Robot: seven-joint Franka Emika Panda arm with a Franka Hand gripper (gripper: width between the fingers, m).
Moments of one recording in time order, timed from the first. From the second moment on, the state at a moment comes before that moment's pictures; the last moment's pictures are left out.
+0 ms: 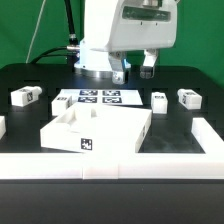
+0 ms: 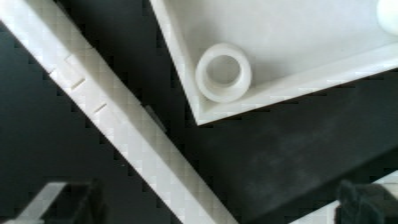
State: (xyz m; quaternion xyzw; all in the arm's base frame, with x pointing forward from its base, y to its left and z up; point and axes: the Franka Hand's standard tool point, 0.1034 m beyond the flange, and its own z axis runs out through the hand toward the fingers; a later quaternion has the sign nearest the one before) arm 0.600 0.023 0.123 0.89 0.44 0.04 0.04
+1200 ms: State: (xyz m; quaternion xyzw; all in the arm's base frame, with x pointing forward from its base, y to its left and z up) arm 0.570 0.019 0.102 0.83 0.55 -0.01 0.02
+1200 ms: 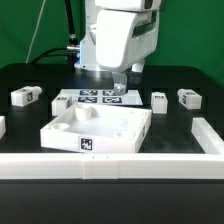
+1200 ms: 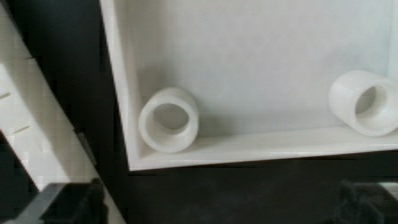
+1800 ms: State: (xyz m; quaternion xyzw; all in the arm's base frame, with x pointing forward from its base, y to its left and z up) arm 0.508 0.018 0.078 0.82 0.57 0.00 0.02
